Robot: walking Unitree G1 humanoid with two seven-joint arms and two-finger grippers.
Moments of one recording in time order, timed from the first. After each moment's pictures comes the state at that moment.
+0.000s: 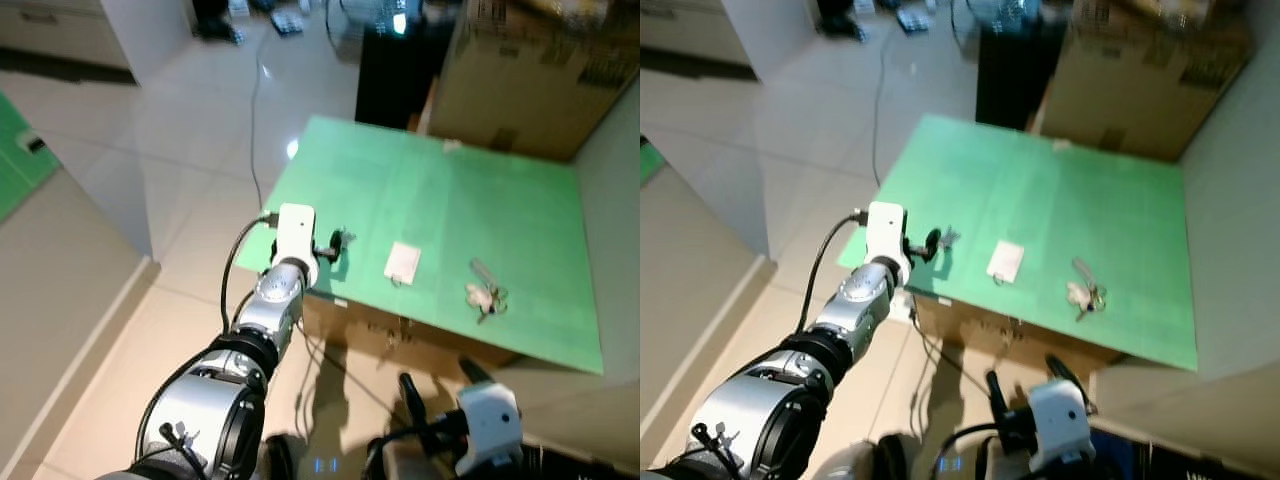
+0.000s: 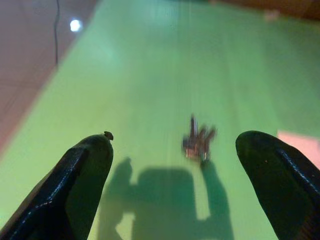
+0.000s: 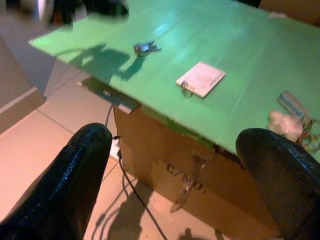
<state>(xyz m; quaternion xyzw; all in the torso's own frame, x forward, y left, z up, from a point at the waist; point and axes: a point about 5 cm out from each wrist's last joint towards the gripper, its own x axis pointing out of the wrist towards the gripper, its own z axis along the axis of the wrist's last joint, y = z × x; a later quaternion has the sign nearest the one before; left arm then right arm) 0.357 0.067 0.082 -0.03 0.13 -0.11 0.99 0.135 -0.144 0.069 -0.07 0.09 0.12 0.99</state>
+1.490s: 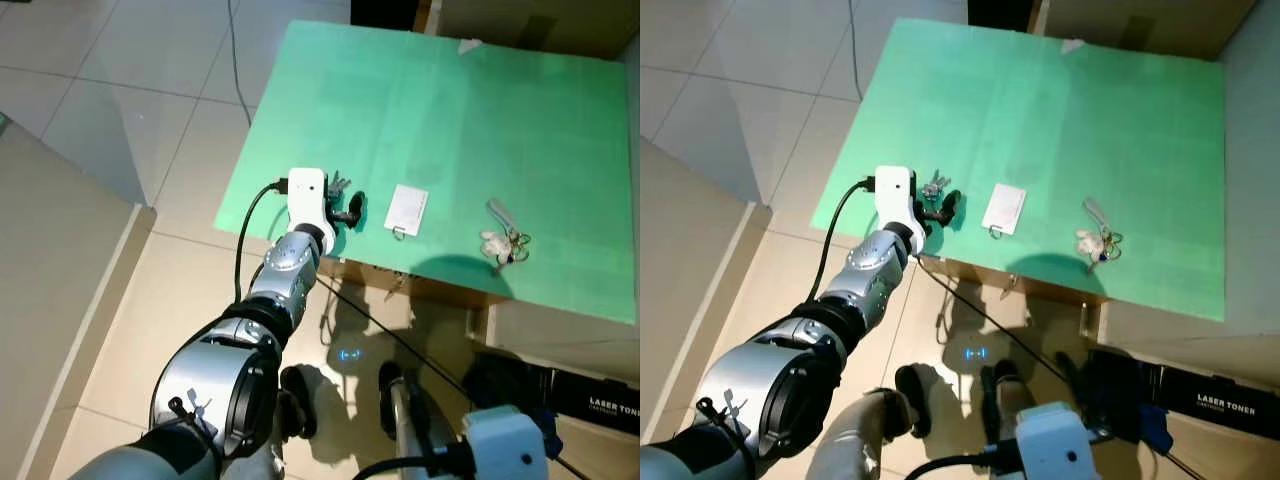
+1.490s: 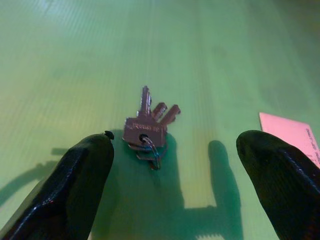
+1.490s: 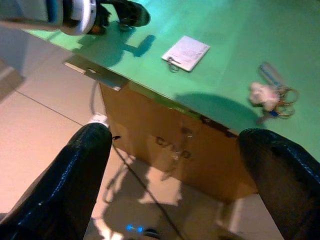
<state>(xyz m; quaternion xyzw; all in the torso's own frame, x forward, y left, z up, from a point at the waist) 0.378 0.044 0.131 -0.09 0.06 -0.17 0.98 0.097 -0.125 0.117 -0.13 0.04 0.06 0.99</state>
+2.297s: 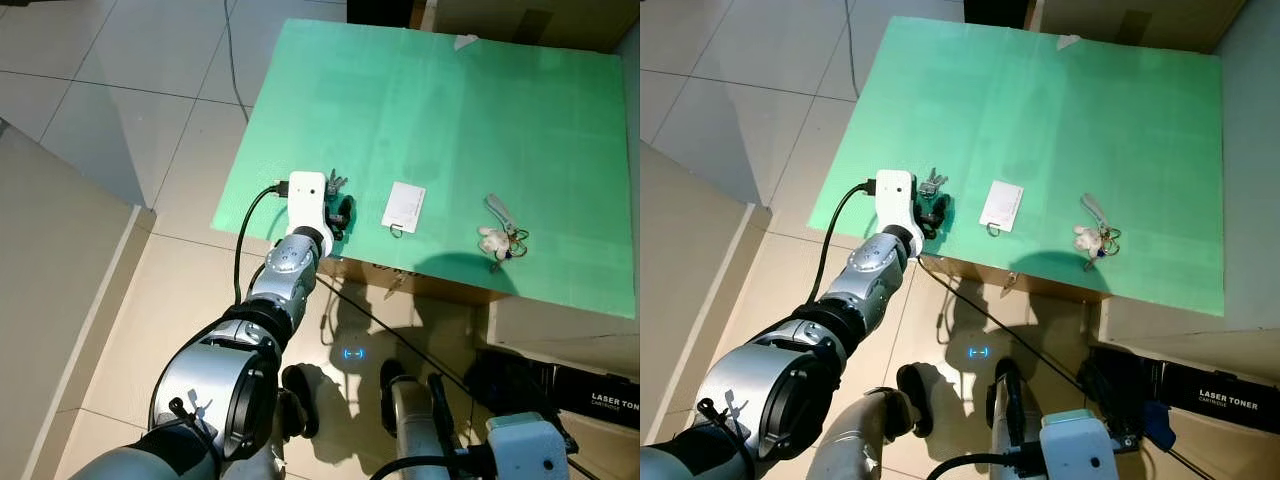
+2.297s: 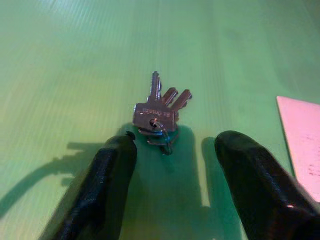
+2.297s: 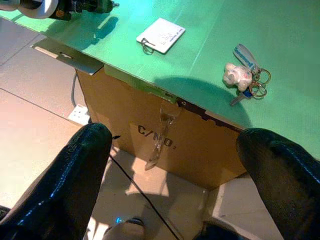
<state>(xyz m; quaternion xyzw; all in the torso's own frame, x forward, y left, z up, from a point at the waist) 0.377 0.048 0.126 -0.06 0.07 -0.14 0.99 0.096 -0.140 0.110 -0.14 0.05 0.04 0.99</state>
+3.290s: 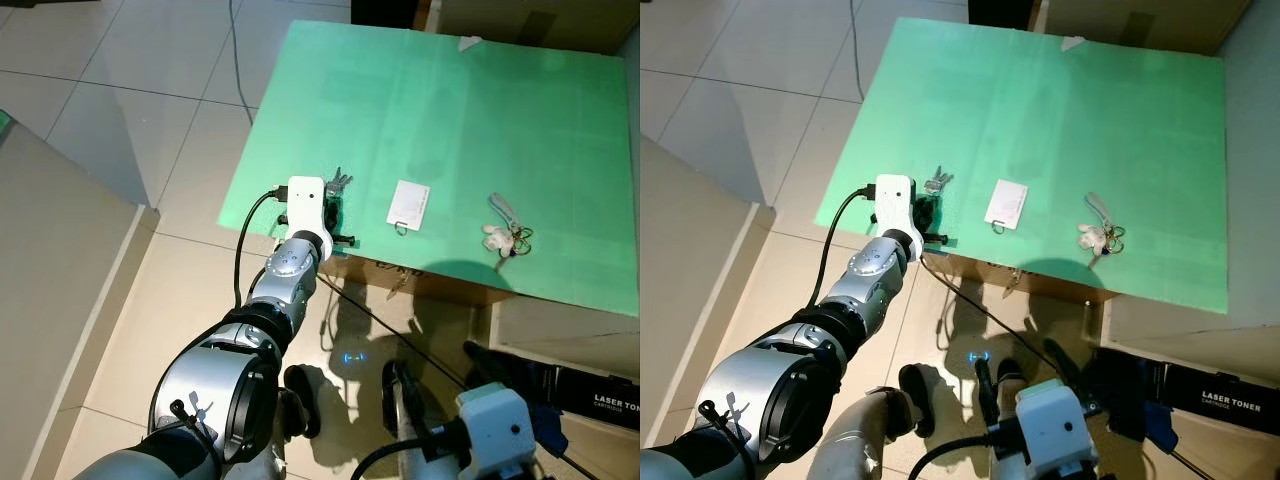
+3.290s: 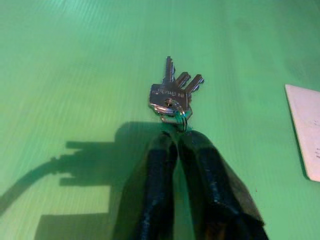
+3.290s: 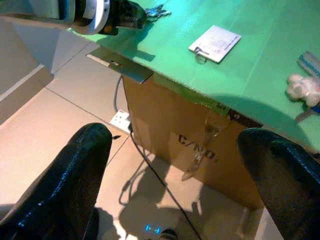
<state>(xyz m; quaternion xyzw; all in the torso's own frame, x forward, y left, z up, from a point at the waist) 0.374 0.044 0.121 -0.07 0.08 -0.14 0.98 0.116 -0.128 0.105 -0.11 0.05 0.12 0.99</state>
